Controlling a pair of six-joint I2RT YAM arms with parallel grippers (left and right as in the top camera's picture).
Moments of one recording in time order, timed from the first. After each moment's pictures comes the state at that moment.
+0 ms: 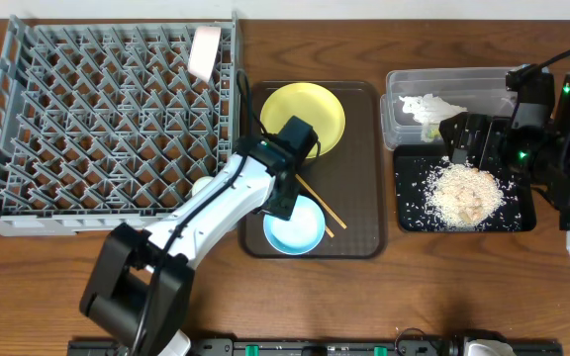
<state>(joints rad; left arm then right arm) -0.60 1.76 1.25 -1.02 -0.09 -0.29 -0.06 1.24 1.47 -1.07 -0.31 0.10</state>
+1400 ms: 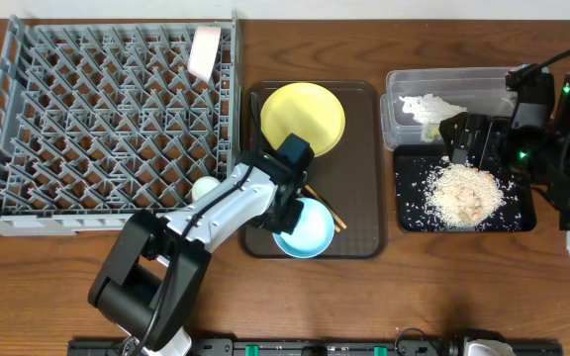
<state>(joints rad) -0.60 1.80 1.11 -0.87 0.07 -0.20 -0.06 1.24 1.47 -1.07 -0.31 0.10</state>
